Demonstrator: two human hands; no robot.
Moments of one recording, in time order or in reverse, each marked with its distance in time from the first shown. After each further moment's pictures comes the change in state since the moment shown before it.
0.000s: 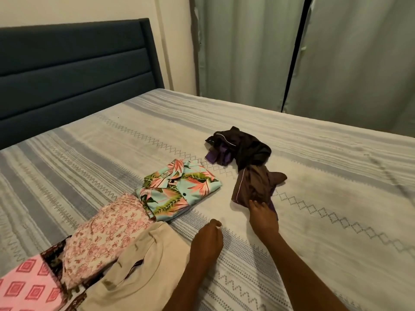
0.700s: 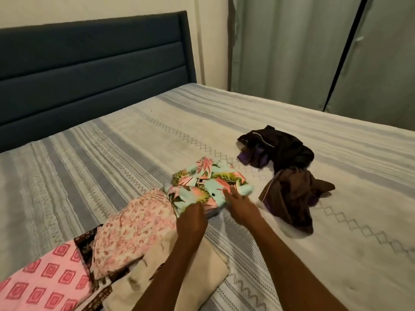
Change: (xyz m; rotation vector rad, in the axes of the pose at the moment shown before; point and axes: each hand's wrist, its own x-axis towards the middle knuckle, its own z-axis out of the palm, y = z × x) left_hand 0.063 -0.077 -0.083 0.224 0.142 -0.247; right_hand 0.068 -0.147 0.009 0.091 -0.233 -0.467
